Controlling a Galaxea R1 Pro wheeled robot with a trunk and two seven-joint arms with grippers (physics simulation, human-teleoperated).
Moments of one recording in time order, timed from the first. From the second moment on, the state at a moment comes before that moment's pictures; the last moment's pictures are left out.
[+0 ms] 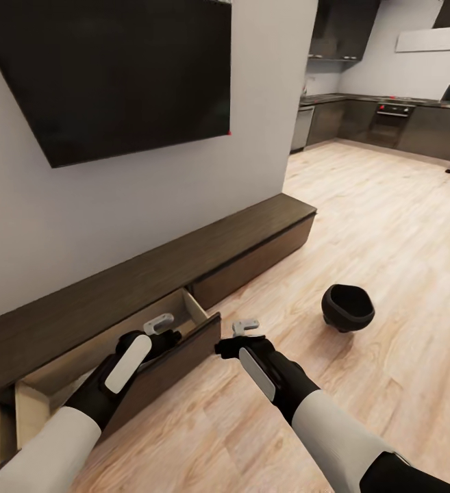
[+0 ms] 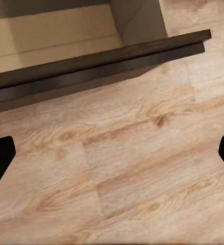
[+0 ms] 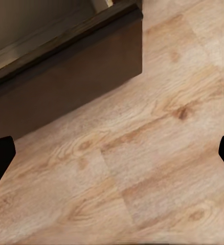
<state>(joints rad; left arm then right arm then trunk) -0.69 0.06 -0.34 -1.01 1.03 0.56 0.63 -0.80 0.17 0.55 -0.74 -0.51 0.57 -0.27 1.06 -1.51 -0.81</state>
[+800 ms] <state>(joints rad) -0.69 0.05 -0.36 -0.70 1.01 0.55 0.62 -0.66 0.08 0.46 -0.71 -0.55 0.54 -0.28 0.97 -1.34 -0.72</state>
